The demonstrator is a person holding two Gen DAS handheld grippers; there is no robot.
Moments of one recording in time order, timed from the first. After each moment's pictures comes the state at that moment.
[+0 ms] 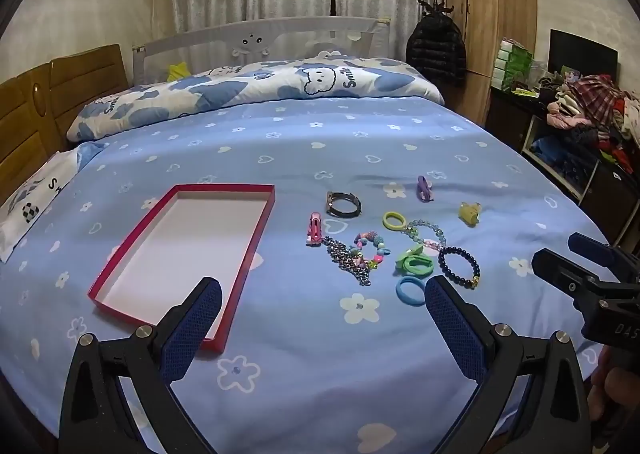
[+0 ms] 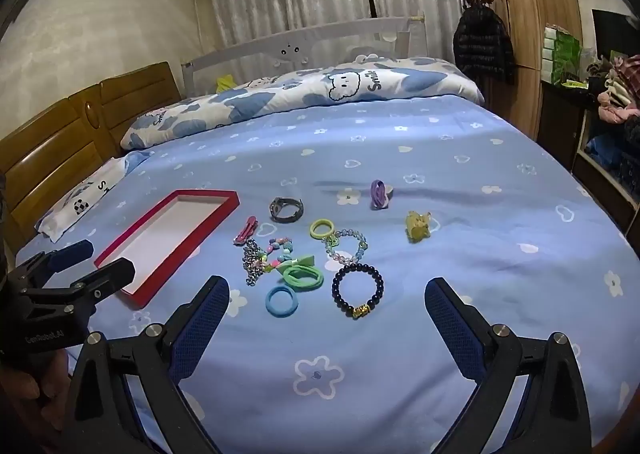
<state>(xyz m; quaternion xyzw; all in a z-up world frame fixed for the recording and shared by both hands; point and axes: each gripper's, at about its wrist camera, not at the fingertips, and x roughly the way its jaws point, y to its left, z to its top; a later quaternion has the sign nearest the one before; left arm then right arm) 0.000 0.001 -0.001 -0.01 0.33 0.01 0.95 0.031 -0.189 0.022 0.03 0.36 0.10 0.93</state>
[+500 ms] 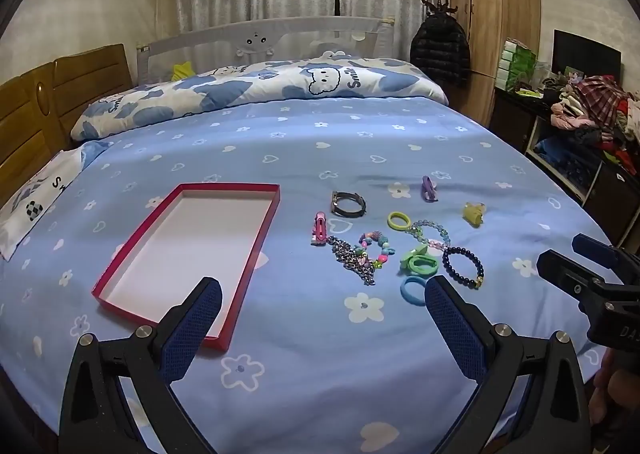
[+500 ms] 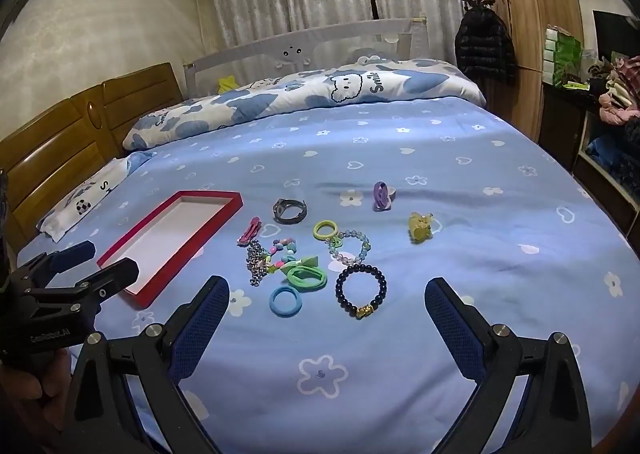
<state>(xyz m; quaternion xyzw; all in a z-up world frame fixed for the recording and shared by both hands) -0.002 -0.001 0.001 -0.02 0.33 0.01 0.95 0.029 -0.188 0.029 0.03 0.36 0.10 0.93</state>
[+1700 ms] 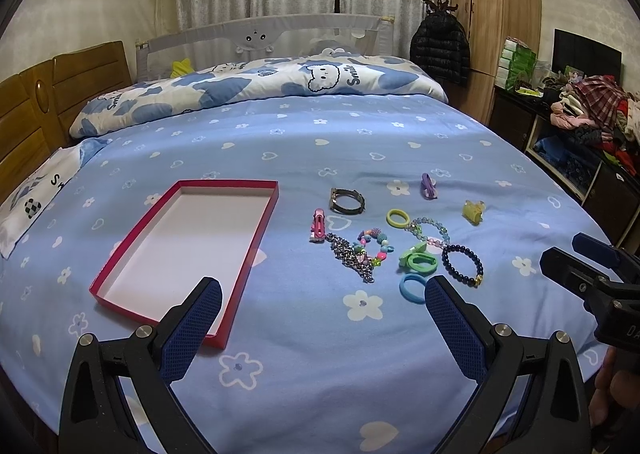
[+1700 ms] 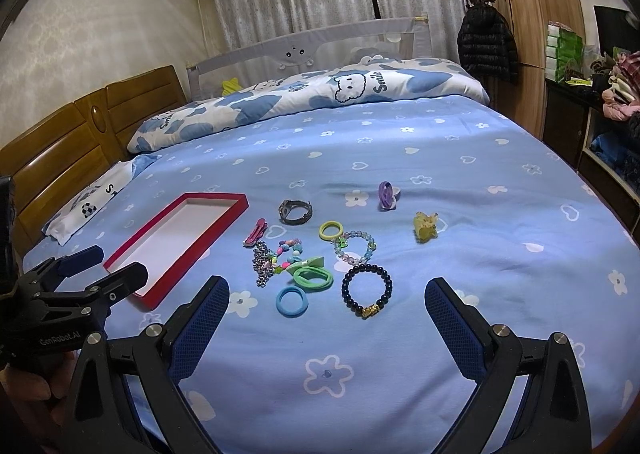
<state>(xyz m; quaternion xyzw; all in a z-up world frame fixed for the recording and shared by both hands) -0.002 0.000 -0.003 -0.02 0.33 0.01 0.94 0.027 -0.181 0.032 0.04 0.36 0.11 0.93</state>
